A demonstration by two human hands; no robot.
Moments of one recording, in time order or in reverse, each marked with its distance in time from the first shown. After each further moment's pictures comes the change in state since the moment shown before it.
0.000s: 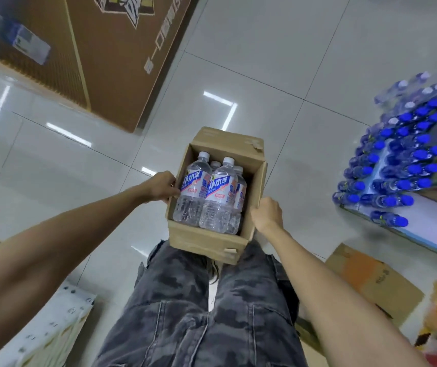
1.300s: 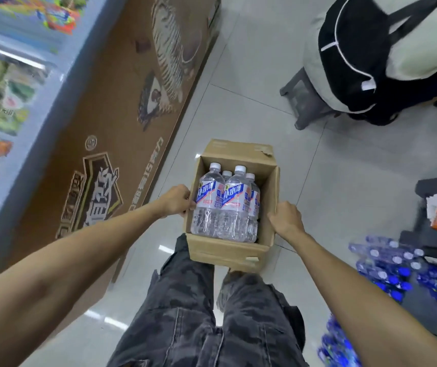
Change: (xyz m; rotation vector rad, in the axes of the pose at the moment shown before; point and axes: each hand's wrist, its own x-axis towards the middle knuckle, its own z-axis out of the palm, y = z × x) left_hand 0.438 0.385 -0.546 -0.106 -0.005 0.056; right_hand 0.494 -0.444 -0.469 -0.143 0.105 -0.037
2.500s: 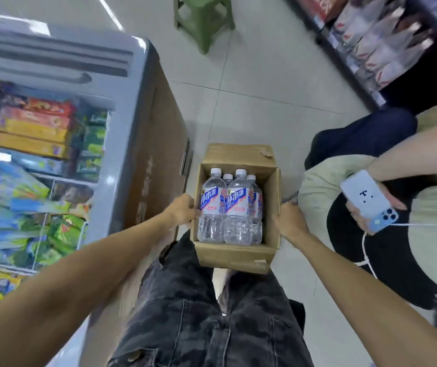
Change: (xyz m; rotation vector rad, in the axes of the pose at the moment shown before) left_hand 0.484 0.446 -0.517 0.010 -0.038 -0.044; right_hand 0.573 -0.345 -0.455 0.064 -0.019 0.112
